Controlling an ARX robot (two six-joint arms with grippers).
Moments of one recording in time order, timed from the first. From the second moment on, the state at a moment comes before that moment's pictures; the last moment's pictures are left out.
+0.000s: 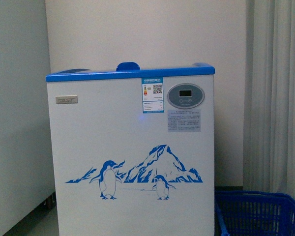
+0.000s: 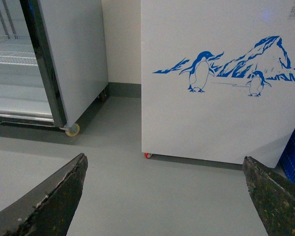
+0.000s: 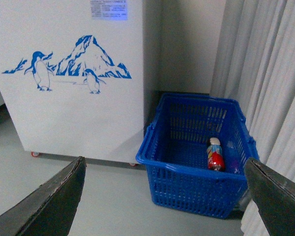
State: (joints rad) left arm 0.00 0.00 0.01 0.00 0.00 0.00; right arm 0.00 0.00 0.02 0.00 0.00 -0.01
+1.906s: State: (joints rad) left arm 0.00 0.00 0.01 0.00 0.00 0.00; right arm -0.28 1.42 0.41 0.42 0.40 -0.06
